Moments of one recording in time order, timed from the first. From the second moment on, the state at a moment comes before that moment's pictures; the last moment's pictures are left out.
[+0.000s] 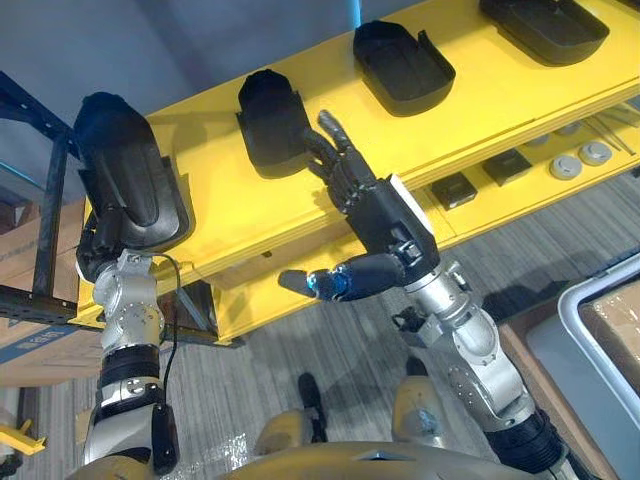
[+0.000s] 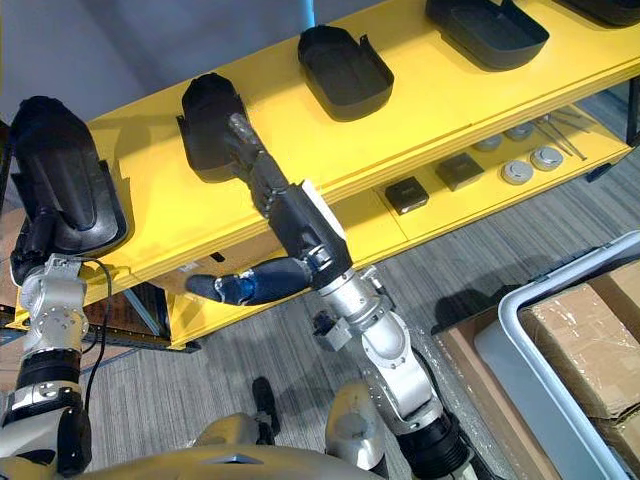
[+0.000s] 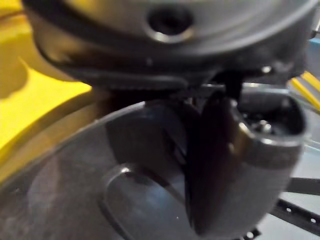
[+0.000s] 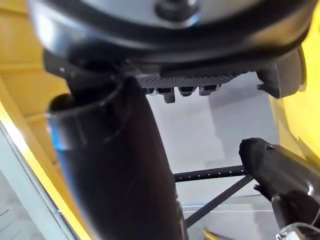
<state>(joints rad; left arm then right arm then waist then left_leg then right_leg) -0.34 0.37 0.38 0.47 -0.98 -0.08 0.47 -0.05 -0.31 0.40 -0.41 0.37 -0.25 0.23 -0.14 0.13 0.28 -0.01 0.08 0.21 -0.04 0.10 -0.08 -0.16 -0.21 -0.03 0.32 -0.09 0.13</state>
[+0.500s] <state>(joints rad) -0.57 0.43 0.26 0.46 -0.98 -0.11 0.41 -0.20 -0.31 0.47 -0.53 0.41 -0.22 0.25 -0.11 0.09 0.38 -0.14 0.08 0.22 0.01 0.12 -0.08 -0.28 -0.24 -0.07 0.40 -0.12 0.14</state>
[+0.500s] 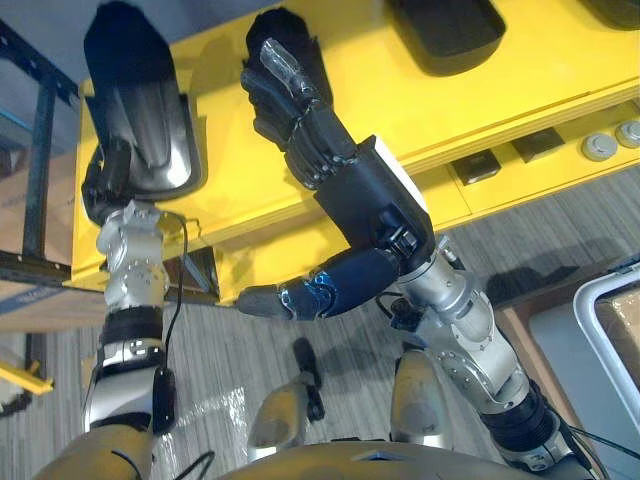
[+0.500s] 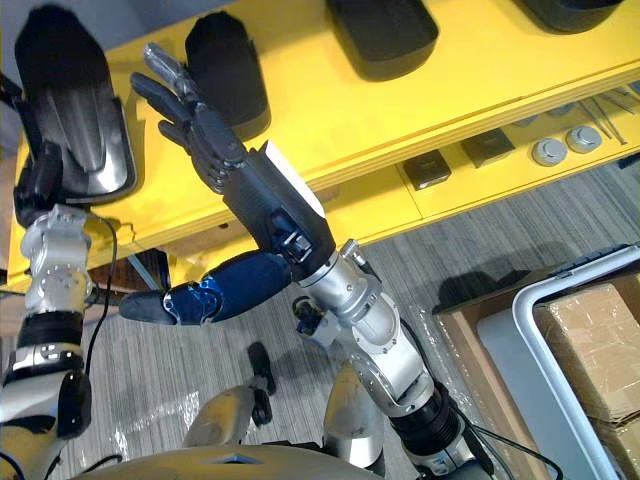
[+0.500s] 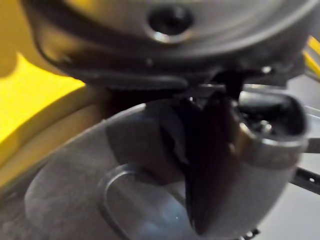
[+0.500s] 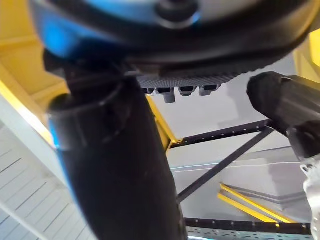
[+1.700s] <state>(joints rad) -0.71 0.48 0.18 0.46 -0.76 -0.06 0.51 -0.18 -0.26 0.44 -0.43 0.40 -0.23 0.12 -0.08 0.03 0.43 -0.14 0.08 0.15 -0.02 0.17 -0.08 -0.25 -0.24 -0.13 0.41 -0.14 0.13</state>
